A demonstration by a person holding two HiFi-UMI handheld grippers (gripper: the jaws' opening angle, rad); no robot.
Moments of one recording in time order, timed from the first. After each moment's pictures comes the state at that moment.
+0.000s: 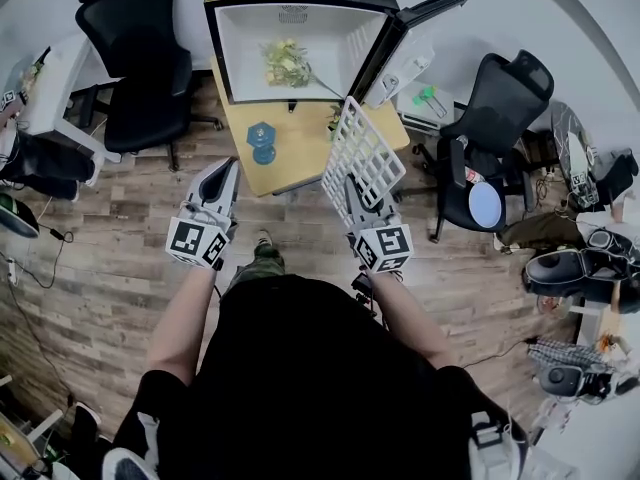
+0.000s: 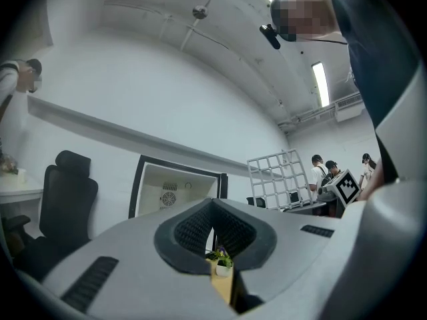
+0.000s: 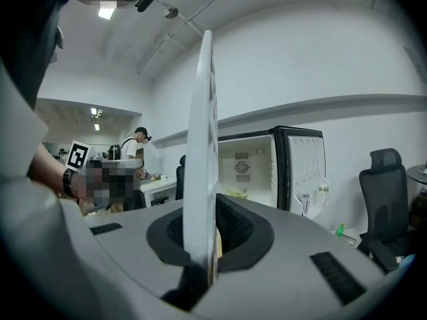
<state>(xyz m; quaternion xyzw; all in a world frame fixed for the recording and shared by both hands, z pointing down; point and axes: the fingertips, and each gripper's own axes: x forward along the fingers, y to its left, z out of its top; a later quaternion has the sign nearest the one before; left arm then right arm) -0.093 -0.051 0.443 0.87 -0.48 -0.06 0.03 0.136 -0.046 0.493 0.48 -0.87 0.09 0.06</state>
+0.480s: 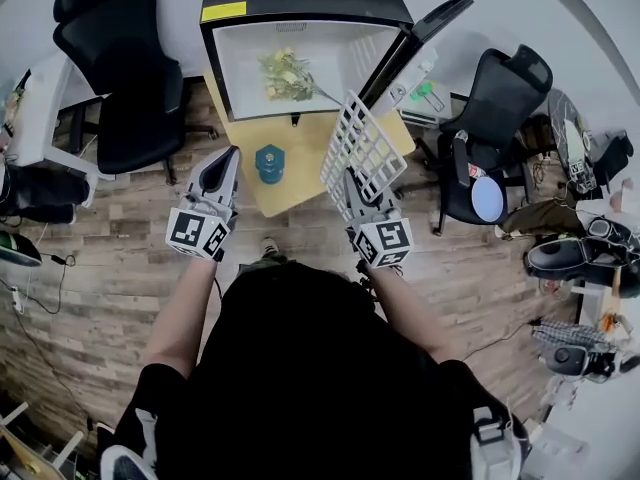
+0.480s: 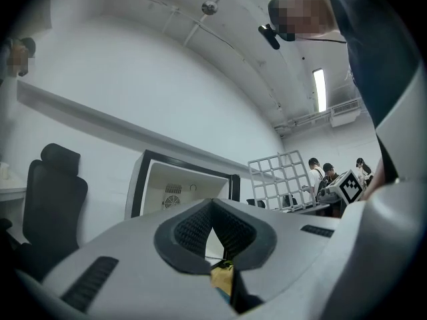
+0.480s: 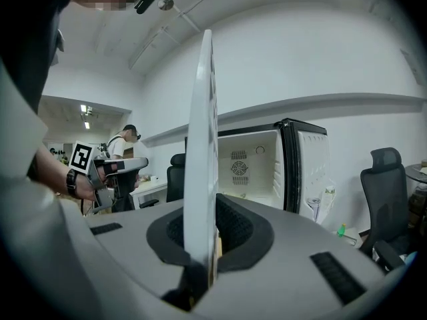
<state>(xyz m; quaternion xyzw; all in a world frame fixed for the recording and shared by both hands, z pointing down) -0.127 -0.148 0.442 0.89 -0.45 -0.07 0.03 0.095 -0.118 0.494 0.51 -0.85 0.09 0.06</state>
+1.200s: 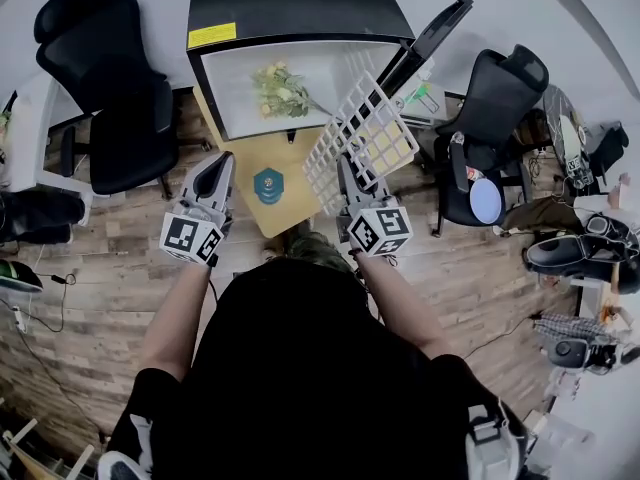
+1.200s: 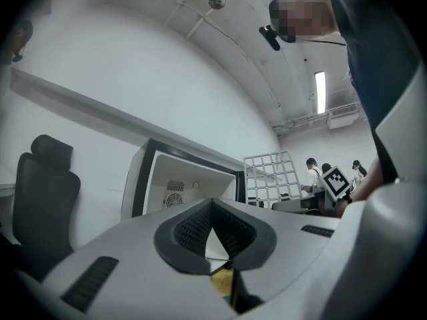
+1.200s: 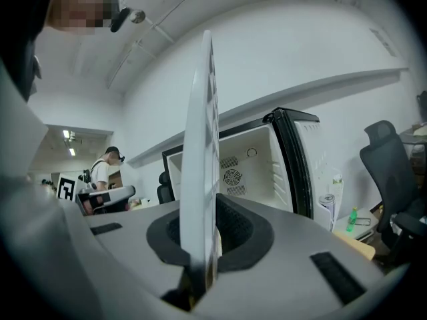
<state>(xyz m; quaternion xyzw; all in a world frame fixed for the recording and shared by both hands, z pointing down) -0.137 -0.201 0.453 0.90 -0.43 -0.06 0.05 0.086 -0.193 0.484 0.54 -0.83 0.15 -0.02</state>
